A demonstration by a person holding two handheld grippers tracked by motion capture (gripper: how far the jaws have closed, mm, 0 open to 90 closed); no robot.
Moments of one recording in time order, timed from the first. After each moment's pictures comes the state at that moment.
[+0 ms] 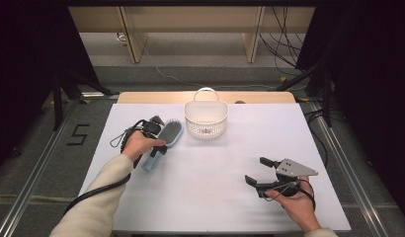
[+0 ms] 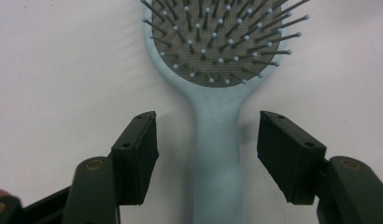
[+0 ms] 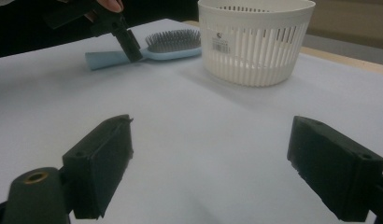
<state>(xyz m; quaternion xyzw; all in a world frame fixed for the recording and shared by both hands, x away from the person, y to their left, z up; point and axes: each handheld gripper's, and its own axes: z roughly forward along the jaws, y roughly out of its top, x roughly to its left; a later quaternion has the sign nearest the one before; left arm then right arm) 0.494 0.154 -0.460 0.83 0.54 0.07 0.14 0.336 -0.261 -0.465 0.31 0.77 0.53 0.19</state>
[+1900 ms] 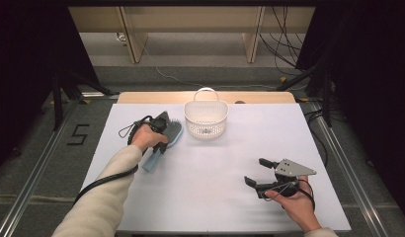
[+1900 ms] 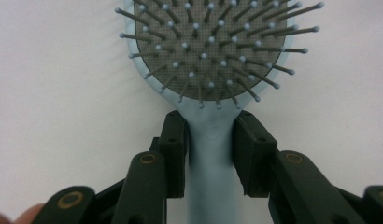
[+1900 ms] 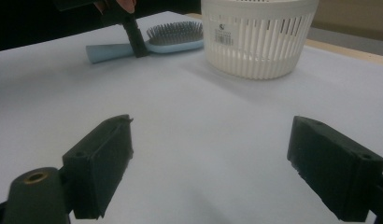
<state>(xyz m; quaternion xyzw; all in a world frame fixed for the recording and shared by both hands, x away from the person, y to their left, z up) 0.515 0.139 -0.459 0.84 0.54 0.03 0.07 0.337 -0.260 -0.468 0.31 0.77 0.52 0.18</state>
